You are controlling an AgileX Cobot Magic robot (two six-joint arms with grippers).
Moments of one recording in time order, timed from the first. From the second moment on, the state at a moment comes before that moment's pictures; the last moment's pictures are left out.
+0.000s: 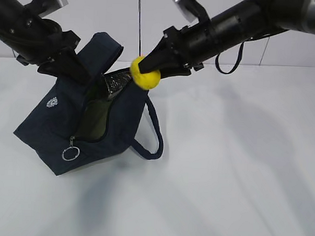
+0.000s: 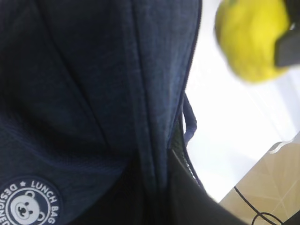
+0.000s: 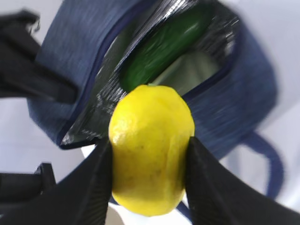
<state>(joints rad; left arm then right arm) -0.17 1.82 -1.44 -0.71 1.03 0.47 0.23 2.19 -1.86 1.06 1.21 -0.71</state>
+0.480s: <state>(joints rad) -0.17 1.82 -1.44 -0.71 1.03 0.47 0.34 2.30 -1.85 1.18 1.15 -0.77</state>
